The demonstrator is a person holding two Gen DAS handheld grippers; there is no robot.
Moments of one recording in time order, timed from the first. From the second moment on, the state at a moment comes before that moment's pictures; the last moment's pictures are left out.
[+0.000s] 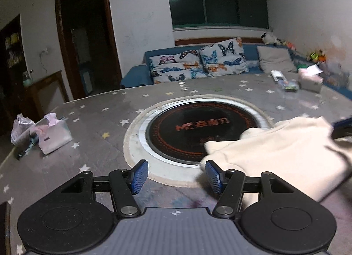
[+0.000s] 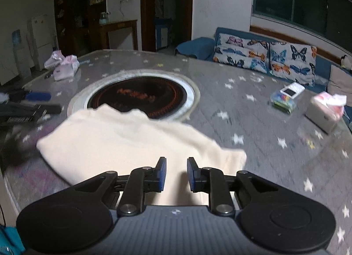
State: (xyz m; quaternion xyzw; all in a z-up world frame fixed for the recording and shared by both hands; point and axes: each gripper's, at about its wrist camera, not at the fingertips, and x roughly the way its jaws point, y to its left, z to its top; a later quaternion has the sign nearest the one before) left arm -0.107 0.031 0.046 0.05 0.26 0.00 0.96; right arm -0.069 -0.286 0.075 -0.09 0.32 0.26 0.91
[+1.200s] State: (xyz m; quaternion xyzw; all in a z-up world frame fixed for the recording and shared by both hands) left arm -0.150 0.001 0.030 0.01 0.29 -0.09 0.95; right arm -0.036 -0.085 0.073 -0.21 0.35 0.47 0.78
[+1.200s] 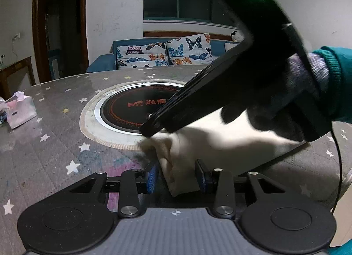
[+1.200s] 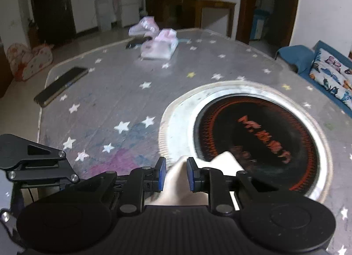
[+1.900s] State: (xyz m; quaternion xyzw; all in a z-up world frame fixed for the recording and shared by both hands) left arm -0.144 0.011 0.023 -0.02 0.30 -0.12 0.95; right arm -0.016 -0.091 0.075 -0.14 0.34 0.43 0.82
